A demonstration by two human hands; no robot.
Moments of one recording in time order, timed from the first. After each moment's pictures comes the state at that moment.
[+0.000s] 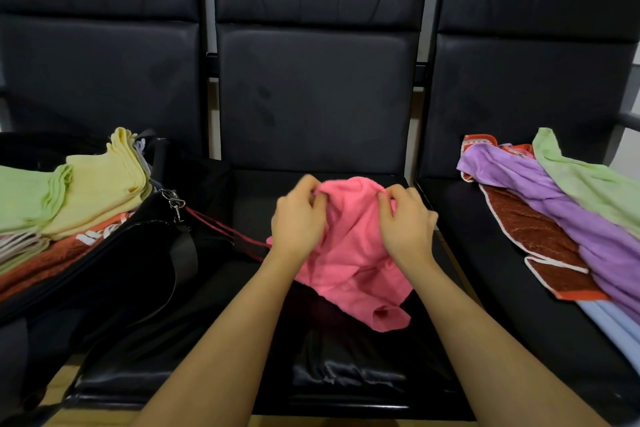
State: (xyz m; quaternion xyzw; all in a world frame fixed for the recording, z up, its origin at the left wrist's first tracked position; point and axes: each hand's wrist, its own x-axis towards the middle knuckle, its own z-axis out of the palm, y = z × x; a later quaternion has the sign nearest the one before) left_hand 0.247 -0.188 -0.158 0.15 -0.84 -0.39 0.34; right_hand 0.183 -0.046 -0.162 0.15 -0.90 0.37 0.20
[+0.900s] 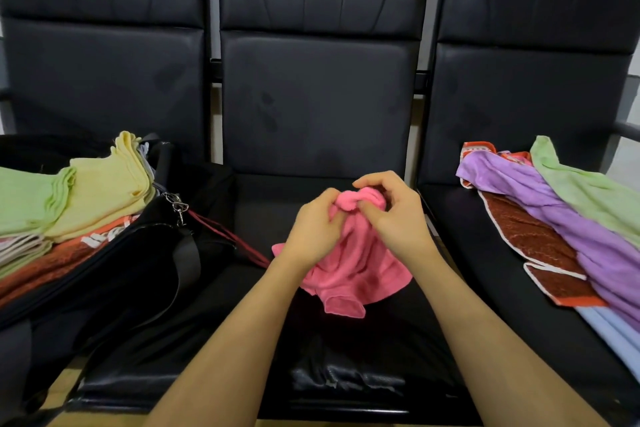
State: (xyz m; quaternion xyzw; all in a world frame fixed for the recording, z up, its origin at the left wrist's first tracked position) left_hand 0.245 -0.182 -0.160 0.04 -0.86 -0.45 0.24; right_hand 0.200 -0.048 -0.135 0.35 -0.72 0.59 0.11
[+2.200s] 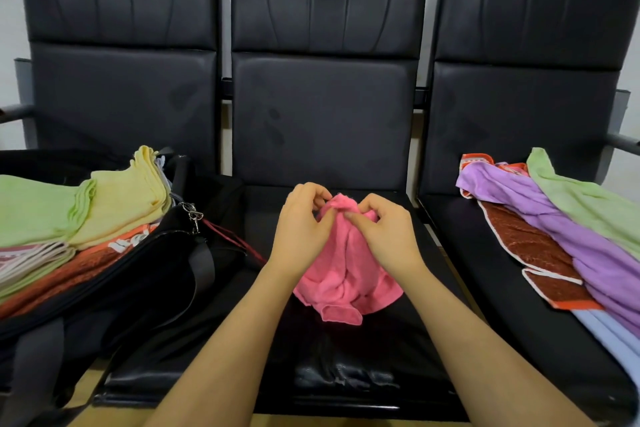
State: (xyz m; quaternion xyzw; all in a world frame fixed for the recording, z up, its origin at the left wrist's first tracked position) left_hand 0.275 -0.193 -0.145 0.04 -0.82 -0.41 0.40; right_hand 0.216 -0.062 -0.140 0.27 -0.81 0.51 0.12
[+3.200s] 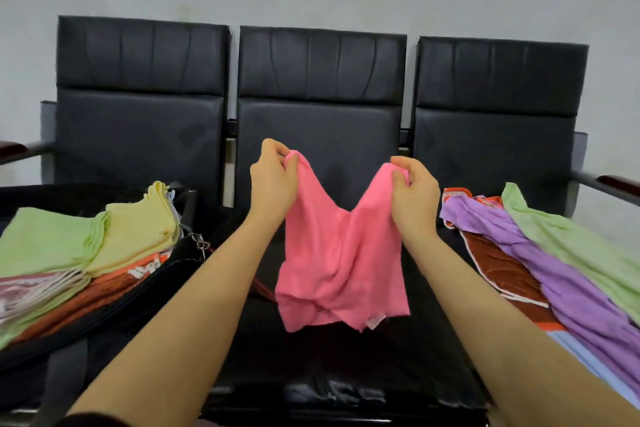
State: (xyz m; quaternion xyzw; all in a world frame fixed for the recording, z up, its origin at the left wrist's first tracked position) left_hand 0.284 -0.216 -0.028 0.11 -0.76 -0.42 0.48; right_hand 0.211 -0.041 -0.043 0.19 -0.73 0.60 0.29
